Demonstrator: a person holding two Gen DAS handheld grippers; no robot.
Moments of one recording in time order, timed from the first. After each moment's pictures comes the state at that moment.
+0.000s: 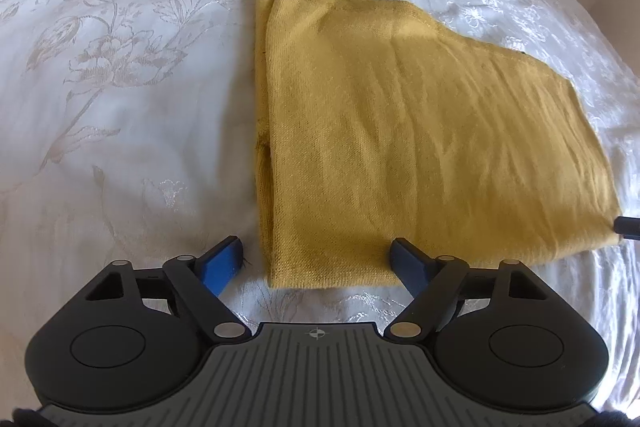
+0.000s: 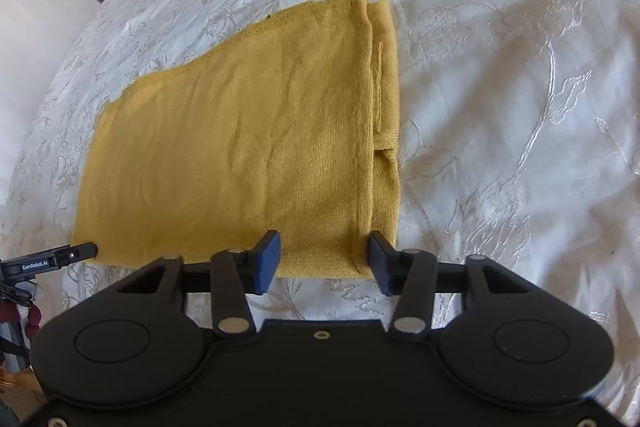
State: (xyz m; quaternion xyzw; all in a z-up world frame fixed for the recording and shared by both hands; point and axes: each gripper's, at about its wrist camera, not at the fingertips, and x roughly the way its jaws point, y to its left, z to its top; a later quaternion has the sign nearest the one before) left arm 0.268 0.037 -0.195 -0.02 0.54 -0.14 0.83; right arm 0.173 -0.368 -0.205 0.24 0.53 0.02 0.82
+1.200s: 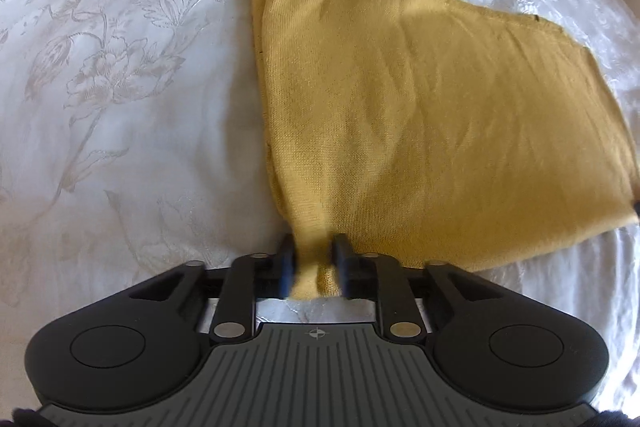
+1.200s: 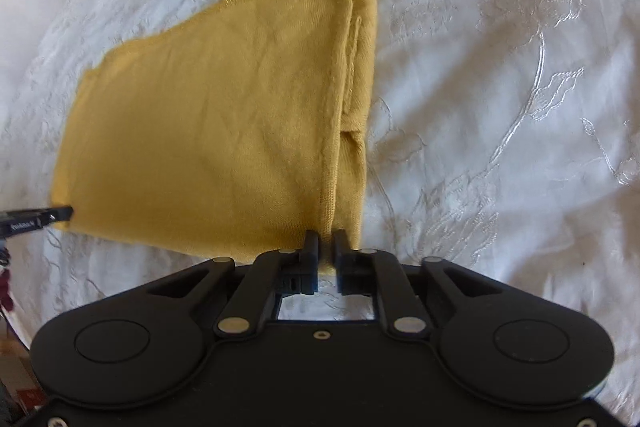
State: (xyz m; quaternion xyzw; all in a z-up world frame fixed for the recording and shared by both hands) left arm 0.288 0.026 -0.191 0.05 0.58 -0.14 0.80; right arm 0.173 -0.384 -0.201 0.20 0.56 0.03 0.80
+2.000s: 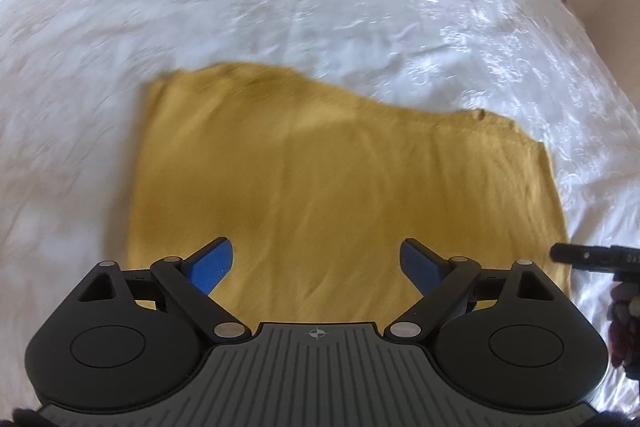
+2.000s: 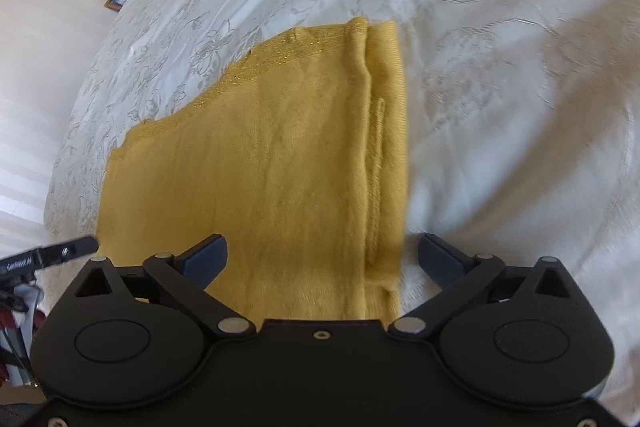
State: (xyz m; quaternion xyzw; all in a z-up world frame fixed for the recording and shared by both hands) left arm 0.337 -0.063 -0.156 -0.02 0.54 -0.15 0.83; right arm 0.250 -0.413 -0.237 0.30 0.53 0.09 0.79
